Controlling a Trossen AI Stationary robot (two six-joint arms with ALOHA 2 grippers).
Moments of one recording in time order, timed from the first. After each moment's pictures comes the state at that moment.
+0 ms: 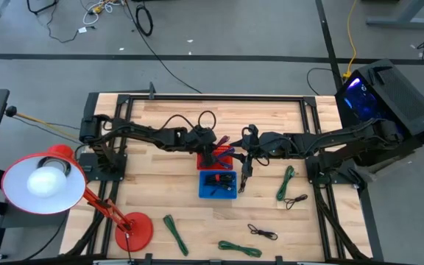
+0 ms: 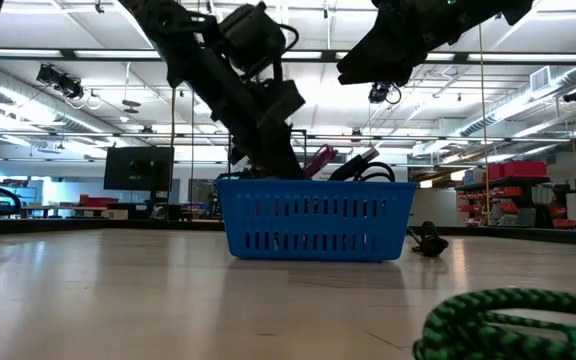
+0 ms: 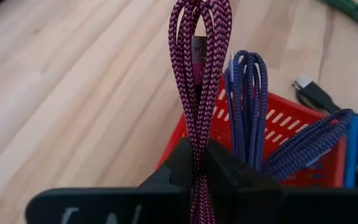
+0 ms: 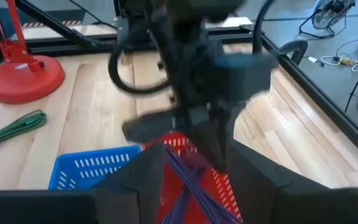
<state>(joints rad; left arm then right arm) 0.10 1.76 1.02 0.00 -0.18 -0.29 0.08 1.29 0.83 0.00 0.23 0.09</state>
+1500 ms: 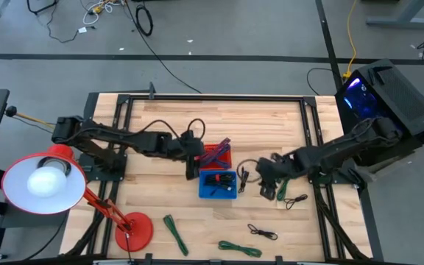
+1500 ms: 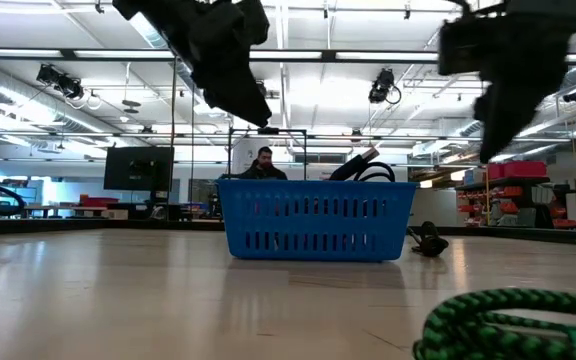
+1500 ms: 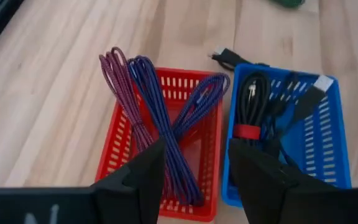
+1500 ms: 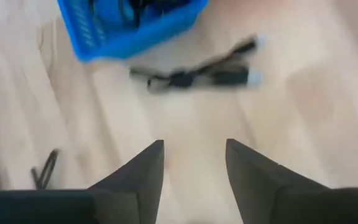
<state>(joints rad) -0.06 1.48 1.02 -0.30 -0.20 -0.15 0.31 1.29 0.83 -0.69 0.09 0.69</state>
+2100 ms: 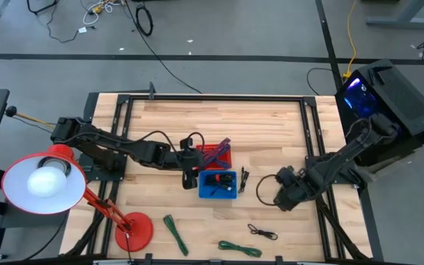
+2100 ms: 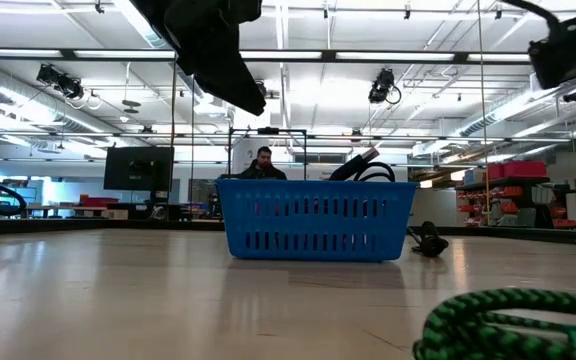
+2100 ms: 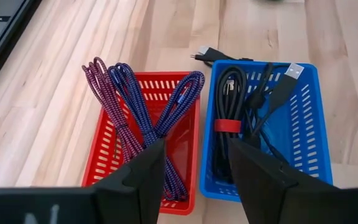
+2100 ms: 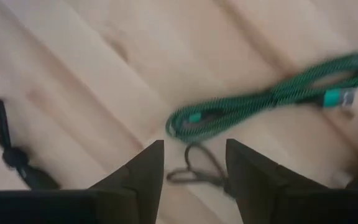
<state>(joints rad) -0.19 1.48 1.02 -0.30 -0.33 -0.14 0.64 1.29 0.83 -1.01 0.11 1.41</state>
